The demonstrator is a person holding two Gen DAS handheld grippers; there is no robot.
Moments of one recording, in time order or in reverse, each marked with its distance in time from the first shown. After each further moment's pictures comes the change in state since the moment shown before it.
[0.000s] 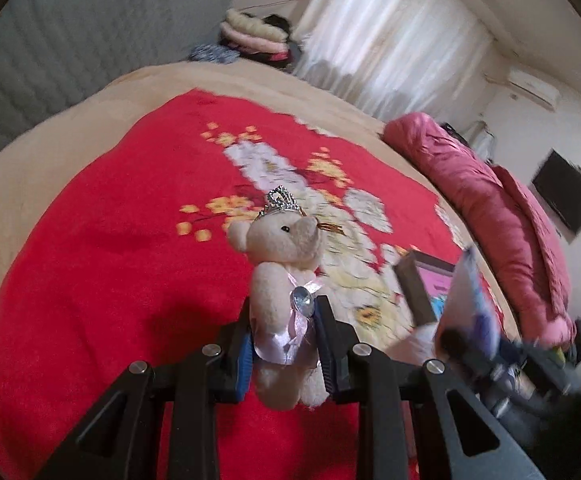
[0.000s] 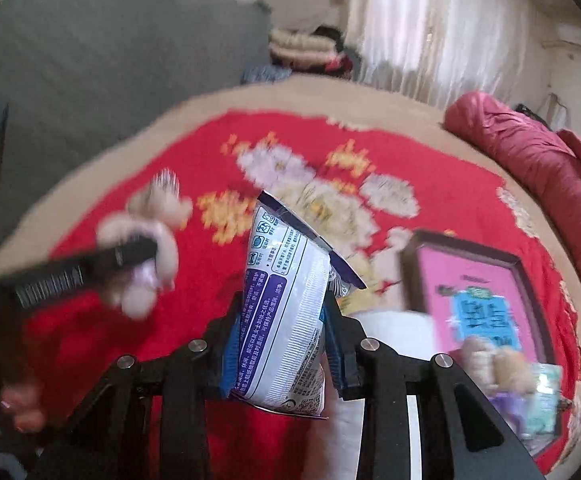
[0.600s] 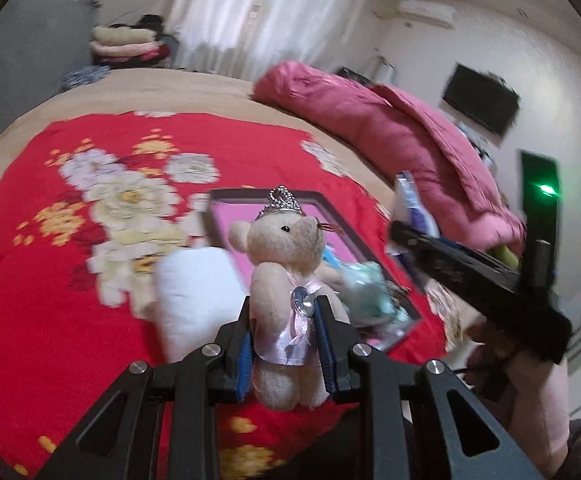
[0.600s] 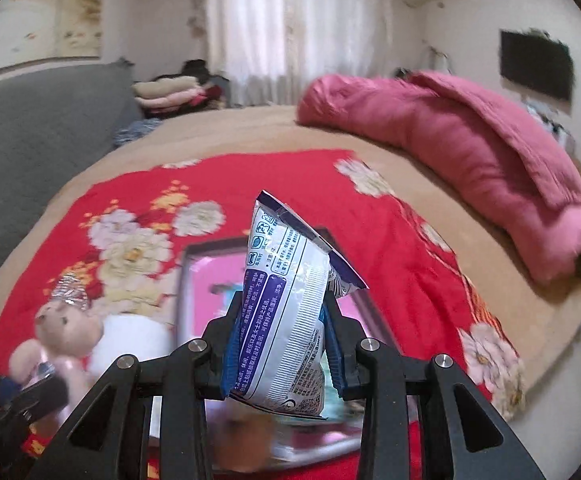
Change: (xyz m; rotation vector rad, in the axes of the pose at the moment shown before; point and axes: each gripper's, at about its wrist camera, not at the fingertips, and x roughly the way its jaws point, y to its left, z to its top) left arm -0.019 -0.209 -0.073 0.310 0.108 -0.213; right arm -0.091 -0.210 -0.051 0.349 -0.048 -0.259
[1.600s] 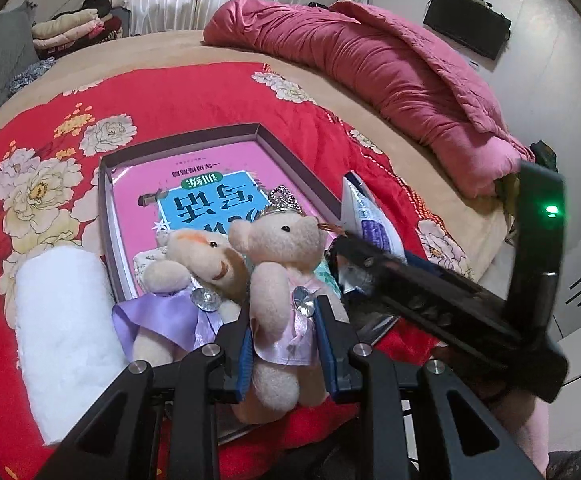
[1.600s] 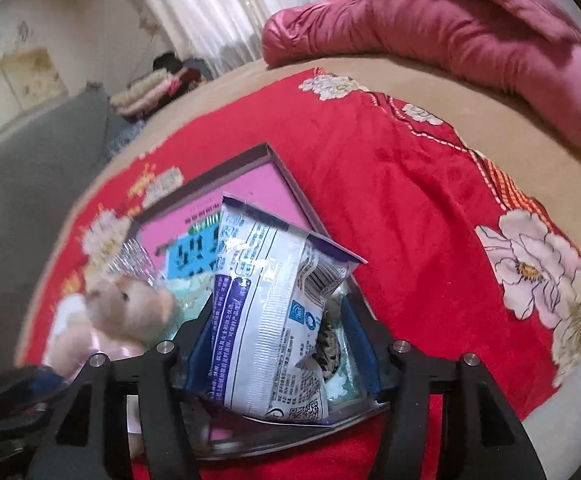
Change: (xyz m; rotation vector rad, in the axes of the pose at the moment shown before) left arm 0.117 -0.079 0.002 0.118 0.224 0.019; right arm 0.073 -0.118 -0.061 0.296 0.137 0.191
